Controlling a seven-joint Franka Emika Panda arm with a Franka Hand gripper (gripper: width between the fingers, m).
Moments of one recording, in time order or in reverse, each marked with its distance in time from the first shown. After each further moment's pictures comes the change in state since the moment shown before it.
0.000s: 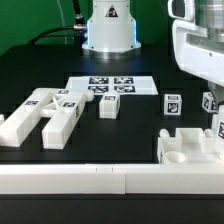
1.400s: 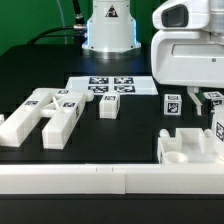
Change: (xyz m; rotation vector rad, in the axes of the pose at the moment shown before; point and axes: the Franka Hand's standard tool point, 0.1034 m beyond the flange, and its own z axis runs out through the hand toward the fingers) arm -0.007 0.009 0.003 -0.063 -0.036 -0.859
